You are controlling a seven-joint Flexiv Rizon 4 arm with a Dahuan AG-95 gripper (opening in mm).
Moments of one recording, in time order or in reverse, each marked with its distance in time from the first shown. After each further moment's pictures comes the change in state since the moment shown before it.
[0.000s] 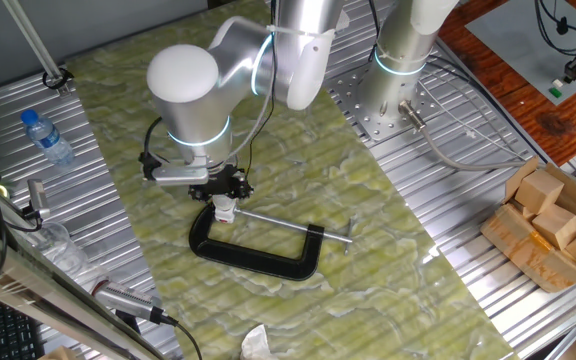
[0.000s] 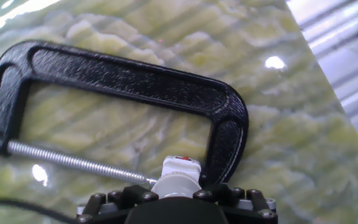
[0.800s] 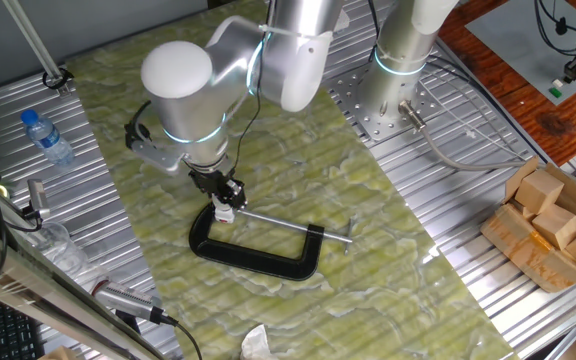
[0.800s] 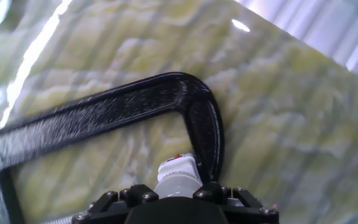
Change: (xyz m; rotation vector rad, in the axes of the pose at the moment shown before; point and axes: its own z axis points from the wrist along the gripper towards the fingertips) arm 0.000 -0.001 0.000 -0.035 -0.012 0.557
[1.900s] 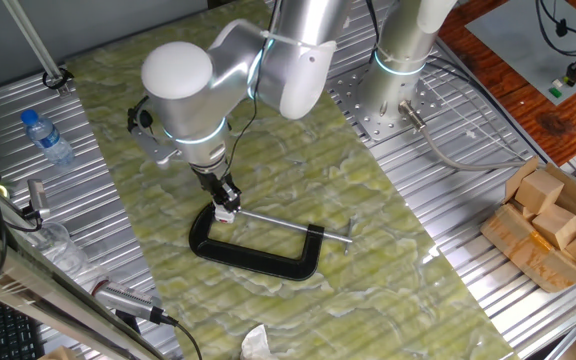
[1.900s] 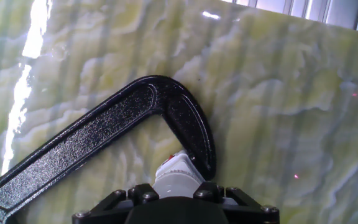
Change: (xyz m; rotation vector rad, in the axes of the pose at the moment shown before) arm 0.001 -0.001 0.001 0.017 -0.001 0.180
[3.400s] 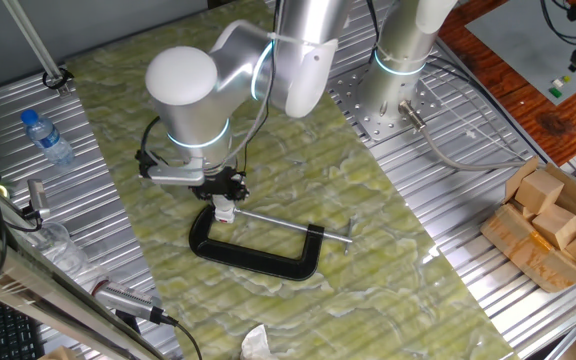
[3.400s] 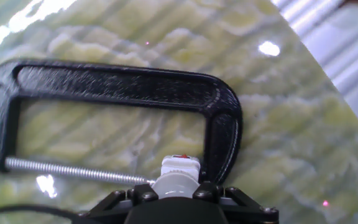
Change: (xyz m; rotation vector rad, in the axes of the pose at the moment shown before) arm 0.001 0.001 0.000 0.021 0.021 -0.815
